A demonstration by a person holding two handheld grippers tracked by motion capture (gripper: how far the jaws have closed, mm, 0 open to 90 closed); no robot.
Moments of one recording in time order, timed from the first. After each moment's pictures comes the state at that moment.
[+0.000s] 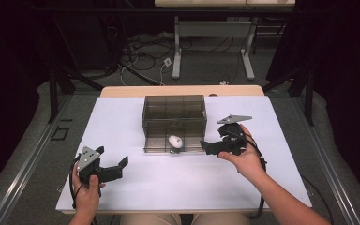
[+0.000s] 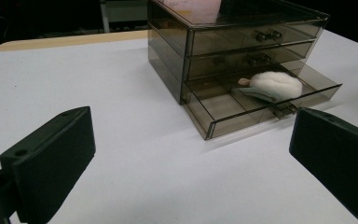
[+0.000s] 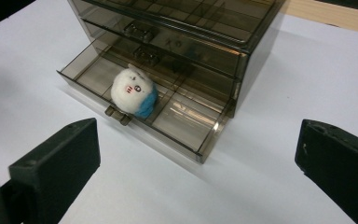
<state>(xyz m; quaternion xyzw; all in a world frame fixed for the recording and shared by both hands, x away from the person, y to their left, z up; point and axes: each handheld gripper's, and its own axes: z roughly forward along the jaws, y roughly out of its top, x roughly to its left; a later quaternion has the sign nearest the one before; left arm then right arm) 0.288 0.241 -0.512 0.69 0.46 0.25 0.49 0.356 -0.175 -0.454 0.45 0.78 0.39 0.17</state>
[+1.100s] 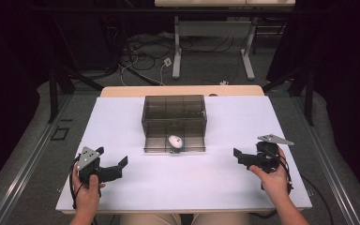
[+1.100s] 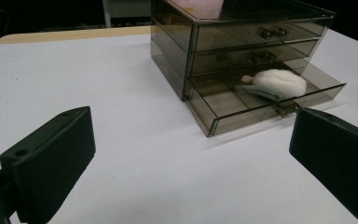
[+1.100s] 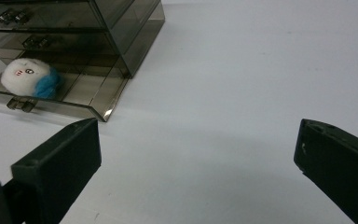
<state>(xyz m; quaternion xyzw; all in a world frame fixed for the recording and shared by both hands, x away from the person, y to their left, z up) 0.289 0.242 -0.515 0.69 0.47 0.25 0.49 0.322 -0.271 -0.505 0.57 0.68 0.42 0.22</state>
